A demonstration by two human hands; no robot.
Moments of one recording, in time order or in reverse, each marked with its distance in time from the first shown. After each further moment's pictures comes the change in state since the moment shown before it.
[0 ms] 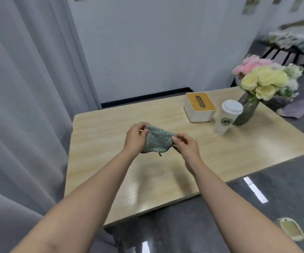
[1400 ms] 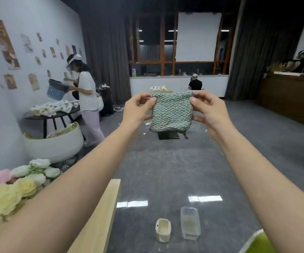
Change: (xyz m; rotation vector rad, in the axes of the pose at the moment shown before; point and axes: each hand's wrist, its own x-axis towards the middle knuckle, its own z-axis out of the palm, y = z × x) left_hand -0.106 0.558 0.382 -0.812 -1.187 0.602; right_hand -0.191 -0.317 -0.501 -0.095 1.174 -0.620
